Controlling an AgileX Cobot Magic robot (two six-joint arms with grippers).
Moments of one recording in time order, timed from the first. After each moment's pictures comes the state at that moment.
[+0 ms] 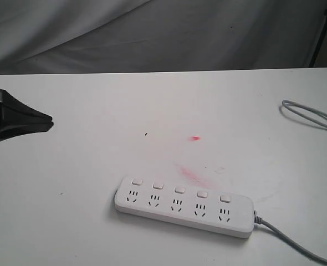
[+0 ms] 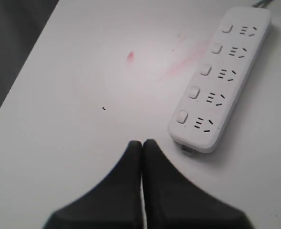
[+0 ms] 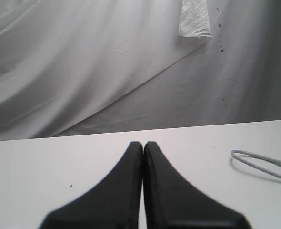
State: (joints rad) left arm -0.16 1.20 -0.80 -0.96 0.92 1.88; right arm 0.09 0.00 0.00 0.15 0.06 0.04
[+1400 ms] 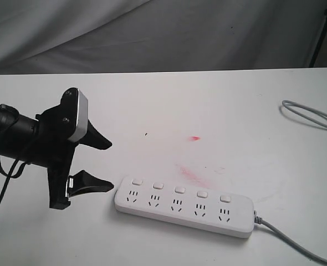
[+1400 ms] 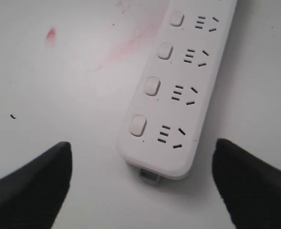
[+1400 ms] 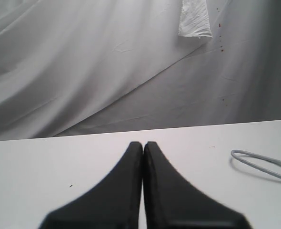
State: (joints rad) left arm -0.38 1.64 -0.80 -1.13 0.75 2.09; right arm 0.09 0.00 0.00 0.15 0.06 0.04
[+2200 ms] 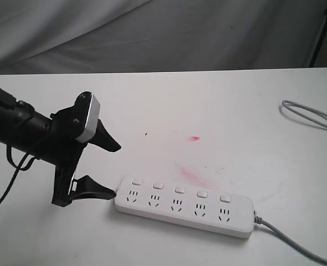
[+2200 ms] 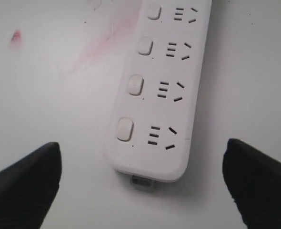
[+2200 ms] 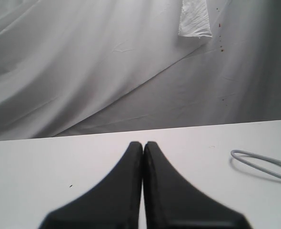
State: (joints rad) left arm -0.38 1.76 -0.91 -1.04 0.85 2.09; right arm 0.09 0.00 0.00 0.15 0.06 0.04
